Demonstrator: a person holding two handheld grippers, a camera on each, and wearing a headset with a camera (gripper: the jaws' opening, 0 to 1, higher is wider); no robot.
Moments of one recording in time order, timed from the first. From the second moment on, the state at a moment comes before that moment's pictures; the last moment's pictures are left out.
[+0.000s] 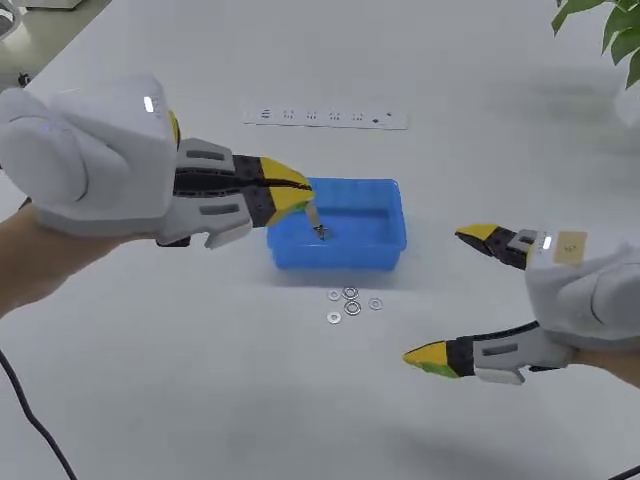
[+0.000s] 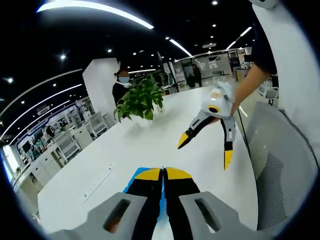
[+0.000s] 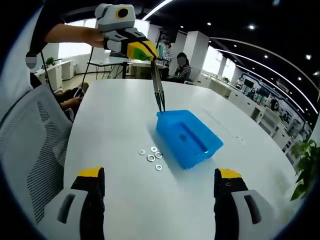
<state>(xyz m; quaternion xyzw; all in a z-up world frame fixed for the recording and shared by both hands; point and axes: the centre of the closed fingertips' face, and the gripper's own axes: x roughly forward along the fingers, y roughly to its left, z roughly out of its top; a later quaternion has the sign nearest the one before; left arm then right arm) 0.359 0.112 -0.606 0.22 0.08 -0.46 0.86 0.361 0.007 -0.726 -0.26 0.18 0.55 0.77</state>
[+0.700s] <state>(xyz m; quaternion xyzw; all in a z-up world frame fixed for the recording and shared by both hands) 0.335 0.099 -0.656 0.19 0.13 -0.49 0.84 0.337 0.000 -0.741 -0.24 0.20 0.58 0.75</state>
